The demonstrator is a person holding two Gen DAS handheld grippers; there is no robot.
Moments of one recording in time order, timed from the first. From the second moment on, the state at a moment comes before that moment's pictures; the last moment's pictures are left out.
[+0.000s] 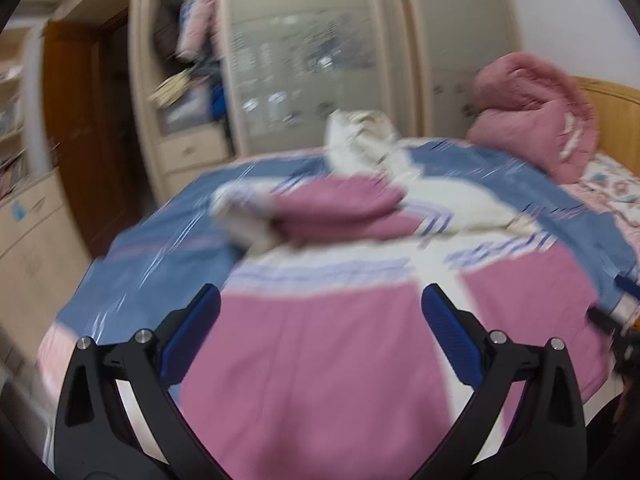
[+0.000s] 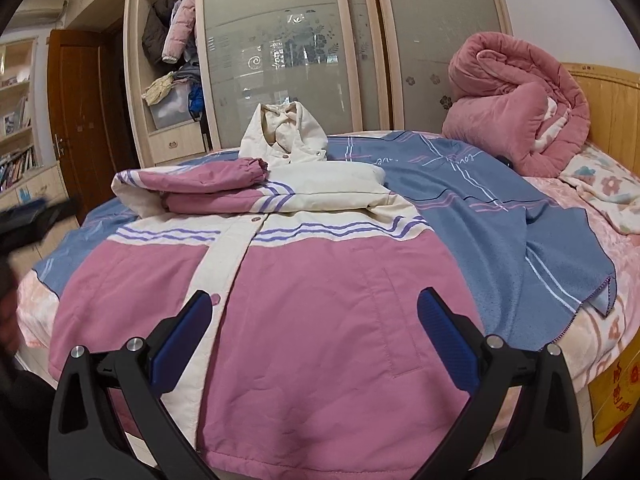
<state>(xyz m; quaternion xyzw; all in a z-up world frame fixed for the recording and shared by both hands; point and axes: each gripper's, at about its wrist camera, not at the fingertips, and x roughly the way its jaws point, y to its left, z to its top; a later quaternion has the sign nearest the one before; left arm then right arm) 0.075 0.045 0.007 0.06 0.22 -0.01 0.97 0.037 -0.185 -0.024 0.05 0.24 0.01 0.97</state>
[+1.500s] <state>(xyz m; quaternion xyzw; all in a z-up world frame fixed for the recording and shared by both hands) 0.066 0.062 -0.042 0.02 0.23 -0.04 0.97 0.041 -0.160 -0.032 0.01 0.24 0.01 0.97</state>
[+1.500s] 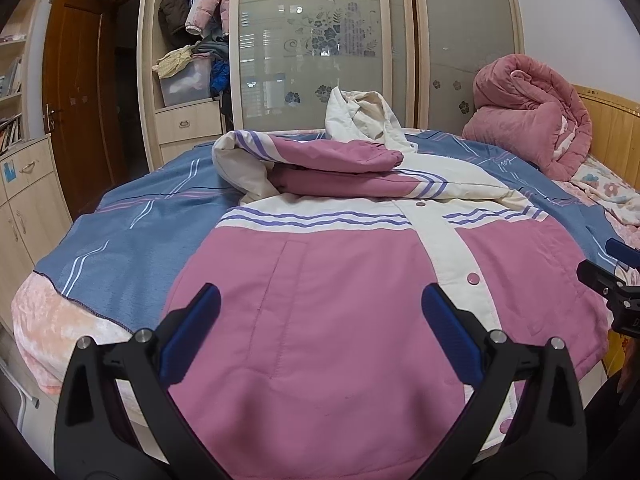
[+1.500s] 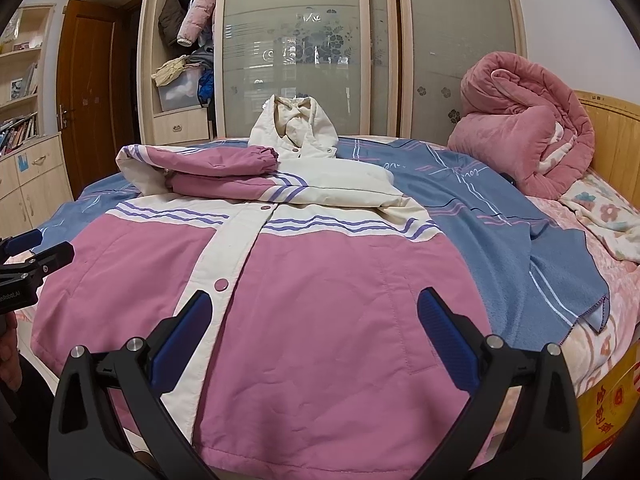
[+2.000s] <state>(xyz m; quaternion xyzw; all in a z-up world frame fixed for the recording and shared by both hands) 0.063 0.063 -0.038 0.01 0.21 -0.06 0.97 0.068 -0.164 -0.018 0.08 0.28 0.07 0.95</state>
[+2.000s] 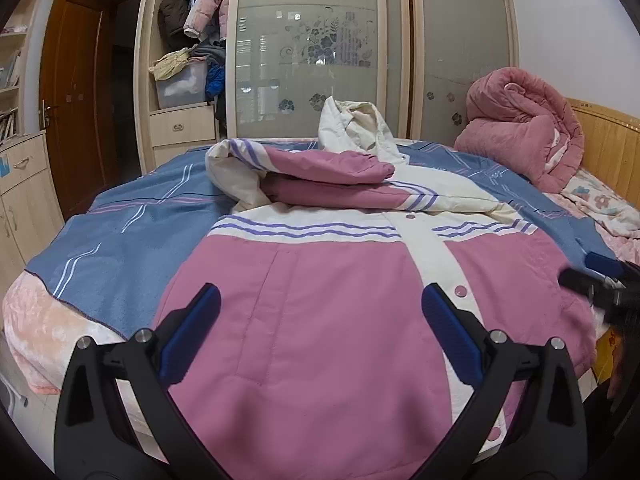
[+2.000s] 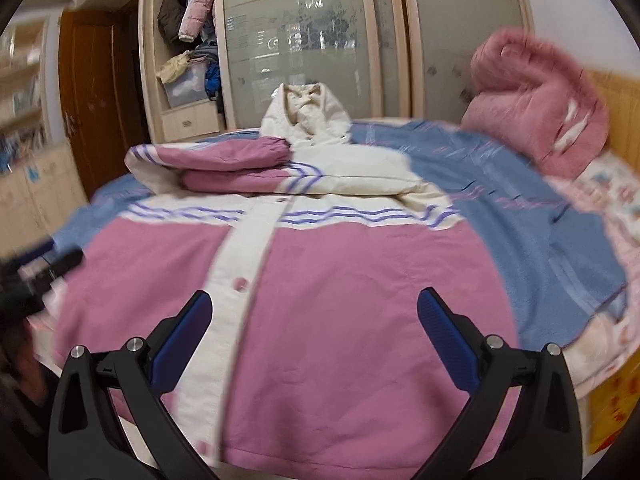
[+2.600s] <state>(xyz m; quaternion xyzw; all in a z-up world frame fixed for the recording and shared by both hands) 0.063 0.067 -0.029 0.01 0.18 -0.07 0.98 0.395 -0.142 -0.018 0.36 0.41 0.14 0.82</state>
